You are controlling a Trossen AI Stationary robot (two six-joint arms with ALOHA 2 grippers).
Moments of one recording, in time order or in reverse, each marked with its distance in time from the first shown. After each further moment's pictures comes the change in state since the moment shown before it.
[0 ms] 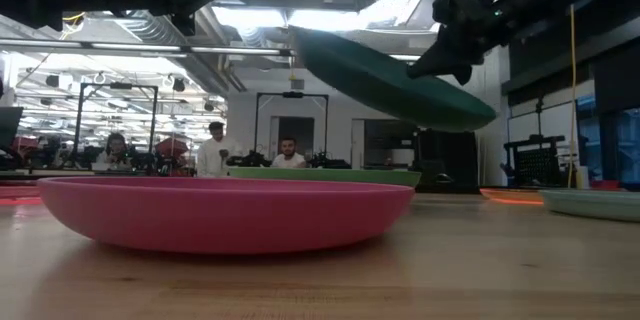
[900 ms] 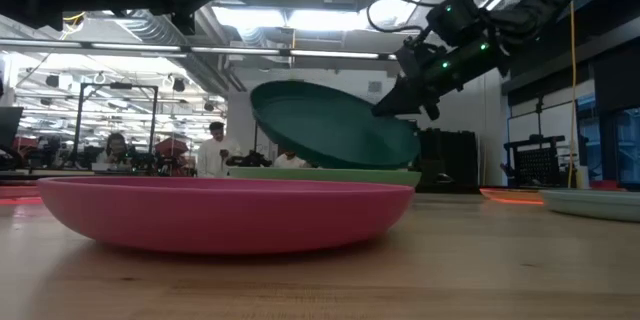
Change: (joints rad) left arm 0.003 0.000 0.000 0.008 -0.007 0.002; right arm -0.123 0.375 0.000 0.450 0.048 0.064
